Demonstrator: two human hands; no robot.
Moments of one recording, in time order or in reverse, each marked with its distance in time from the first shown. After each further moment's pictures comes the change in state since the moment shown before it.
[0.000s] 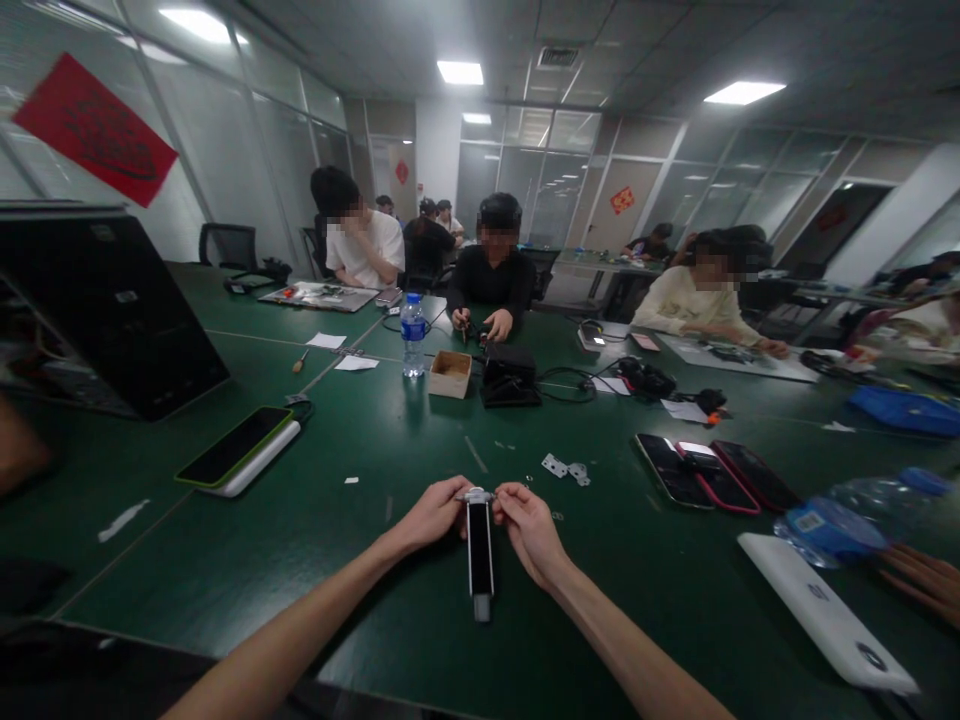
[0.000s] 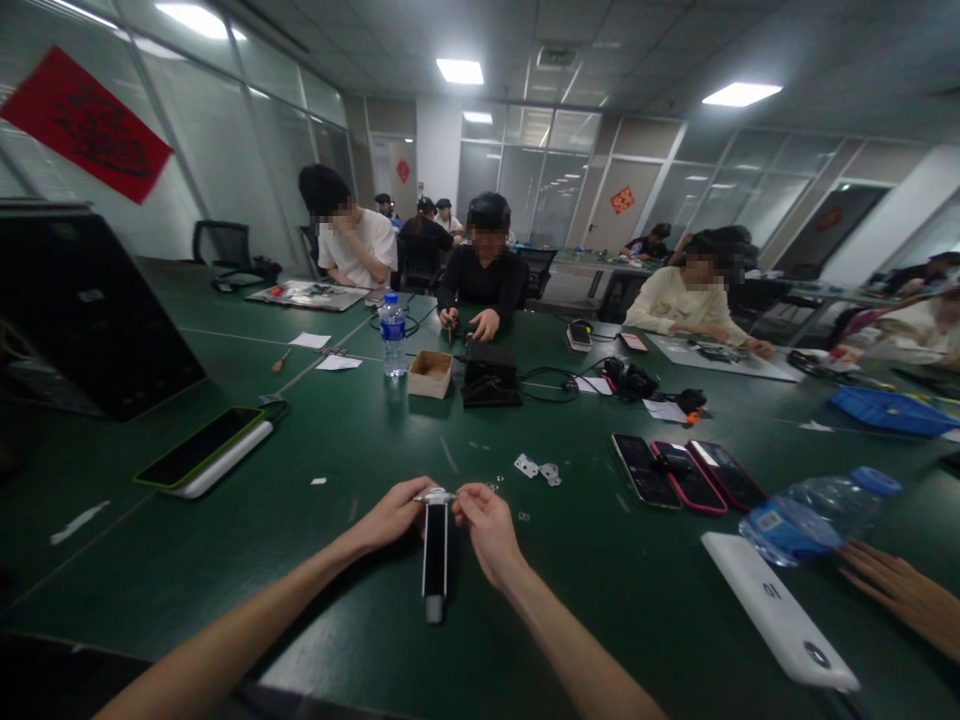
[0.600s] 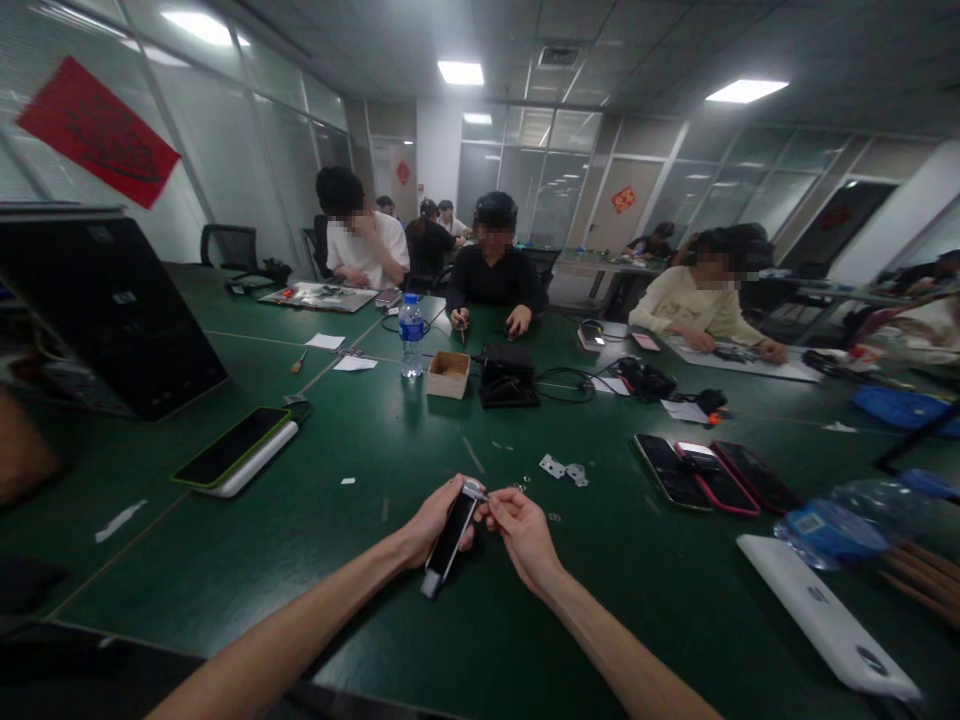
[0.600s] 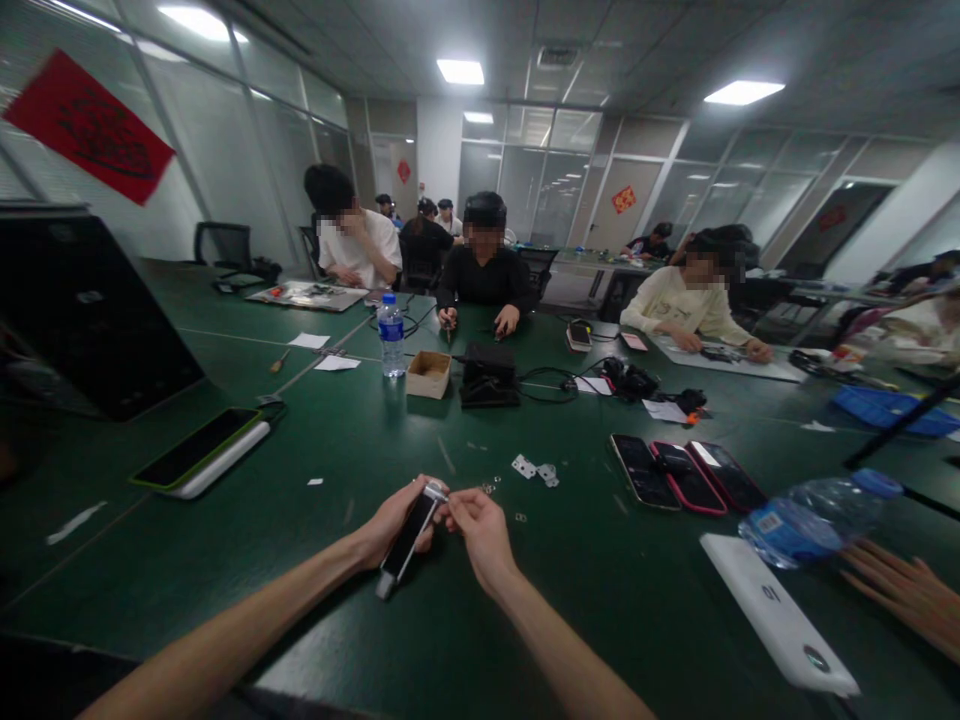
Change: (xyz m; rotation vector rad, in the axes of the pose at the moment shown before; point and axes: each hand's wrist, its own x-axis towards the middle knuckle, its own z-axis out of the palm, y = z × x) left_hand -0.001 -0.003 0.018 -0.633 -0.018 -0.243; right_hand -0.002 0.005 0.001 -0.104 -0.005 -0.025
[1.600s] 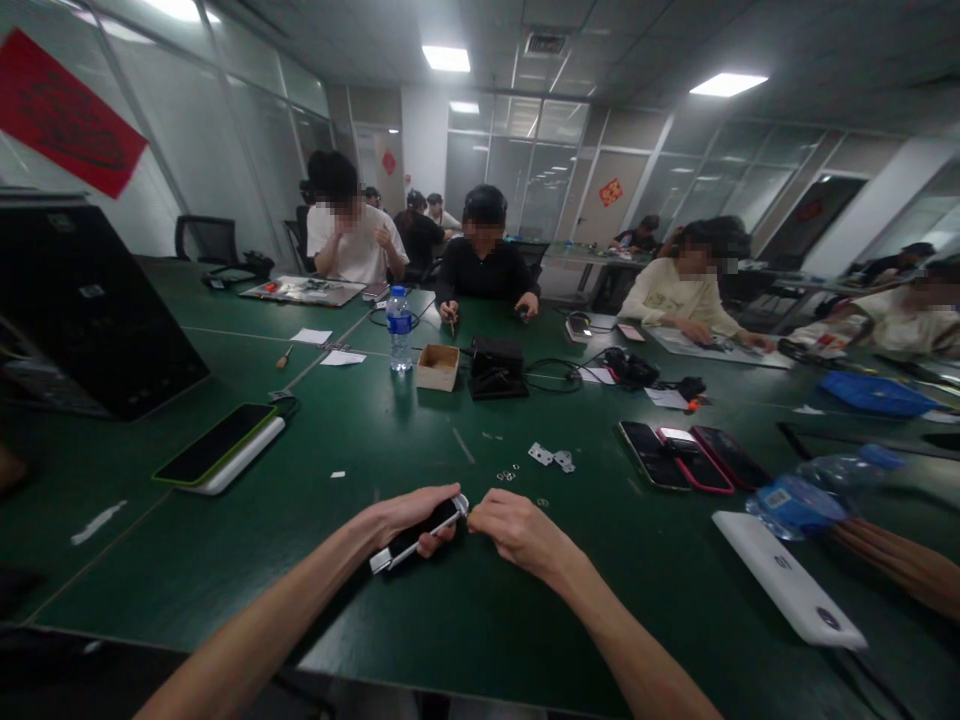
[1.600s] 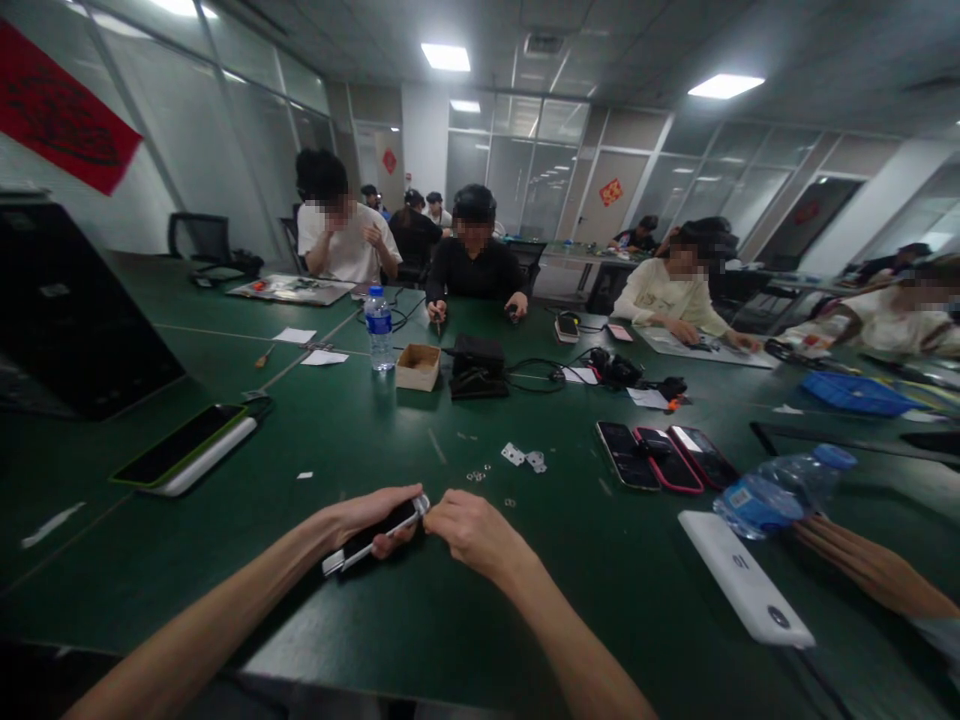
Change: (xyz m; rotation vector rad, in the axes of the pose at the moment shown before) left_hand -0.012 0.029 -0.014 0.203 -0.167 -0.511; right_hand -0.013 -0.052 -0.013 -1.282 -0.655 -0.979
